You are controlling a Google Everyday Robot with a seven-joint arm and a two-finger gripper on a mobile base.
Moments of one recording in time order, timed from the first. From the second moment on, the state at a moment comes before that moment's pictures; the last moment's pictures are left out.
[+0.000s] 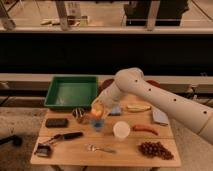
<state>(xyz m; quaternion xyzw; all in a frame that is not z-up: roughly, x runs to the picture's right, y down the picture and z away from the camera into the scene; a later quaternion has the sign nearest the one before) -0.032 0.099 0.717 -0.18 -0.37 -0.31 0.85</state>
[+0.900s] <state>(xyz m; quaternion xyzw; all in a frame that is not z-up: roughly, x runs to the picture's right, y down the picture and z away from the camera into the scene) -0.039 0.123 0.724 -0.21 -0.42 -0.31 0.83</state>
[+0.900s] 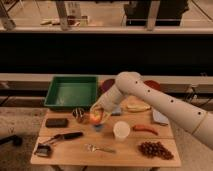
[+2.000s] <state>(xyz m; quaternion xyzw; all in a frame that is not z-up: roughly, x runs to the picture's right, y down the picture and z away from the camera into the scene) -0.040 0.128 0.737 -0.21 -0.42 -0.32 0.83</state>
